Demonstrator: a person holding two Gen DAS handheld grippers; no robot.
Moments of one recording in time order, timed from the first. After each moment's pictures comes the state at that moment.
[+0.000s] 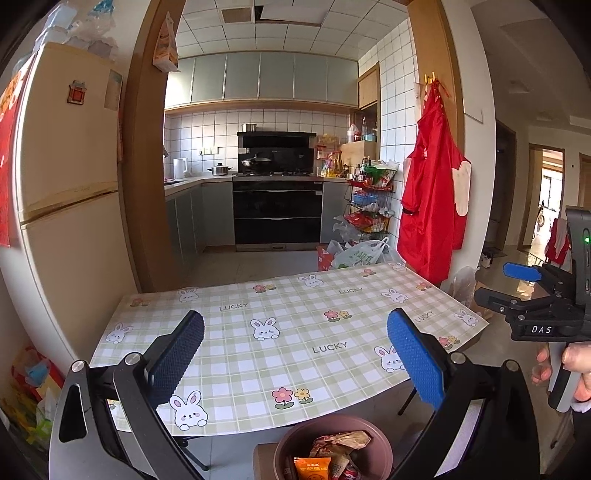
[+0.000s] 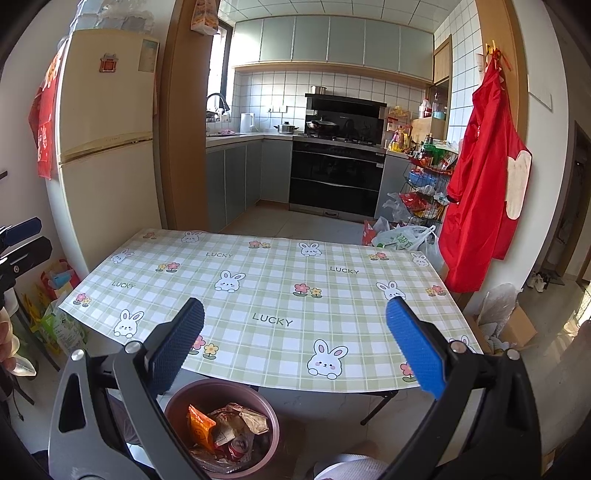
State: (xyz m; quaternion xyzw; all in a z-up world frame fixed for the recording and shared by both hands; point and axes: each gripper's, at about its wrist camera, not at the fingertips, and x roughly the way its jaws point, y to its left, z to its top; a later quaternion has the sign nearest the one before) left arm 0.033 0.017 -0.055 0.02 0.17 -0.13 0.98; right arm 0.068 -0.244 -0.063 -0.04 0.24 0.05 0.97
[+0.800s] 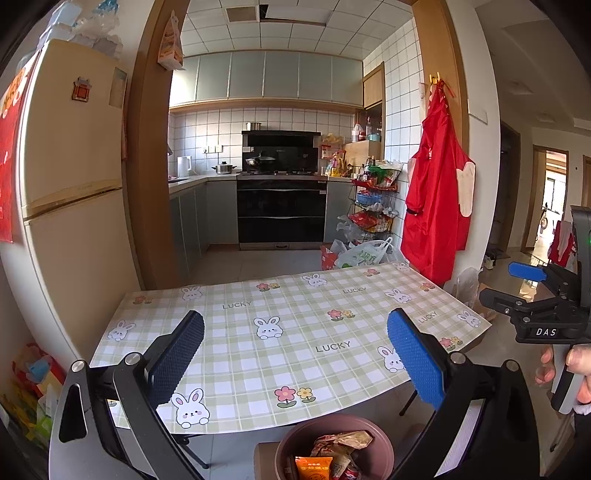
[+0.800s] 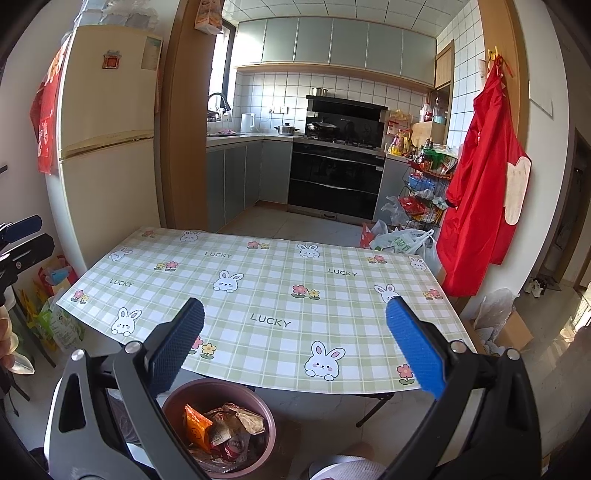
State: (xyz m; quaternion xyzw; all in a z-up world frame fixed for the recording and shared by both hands) left arm 0.036 0.018 -0.055 0.01 0.17 -0.12 0.98; right arm 0.066 -0.241 -0.061 -0.05 0.23 0.05 0.97
